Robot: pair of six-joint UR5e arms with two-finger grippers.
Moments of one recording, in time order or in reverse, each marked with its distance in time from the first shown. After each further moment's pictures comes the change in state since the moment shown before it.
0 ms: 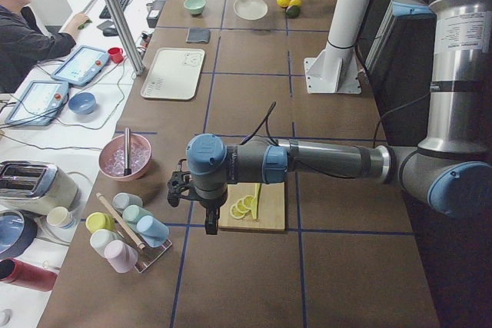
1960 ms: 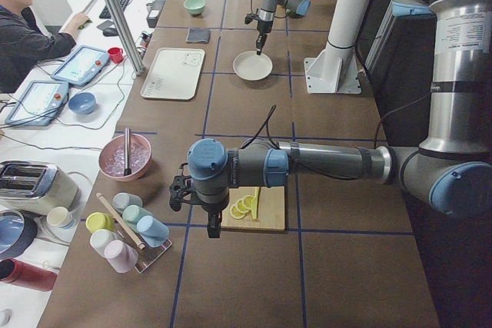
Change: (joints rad) left arm 0.000 0.008 0.012 0.000 0.000 0.002; right arm -0.625 0.601 -0.053 -0.366 -0.535 0.646
